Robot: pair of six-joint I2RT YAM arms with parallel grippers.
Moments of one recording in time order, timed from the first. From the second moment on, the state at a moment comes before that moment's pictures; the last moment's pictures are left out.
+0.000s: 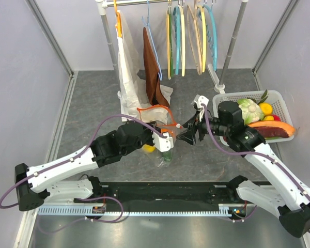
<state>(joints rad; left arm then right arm) -1.09 1.03 0.94 -0.28 -0.26 0.93 0.53 0.93 0.95 -0.43 -0.62 0.02</state>
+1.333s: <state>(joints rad) -1.06 1.05 1.20 -0.57 0.11 0.51 0.53 0.98 1.10 -0.52 -0.68 -0.32</state>
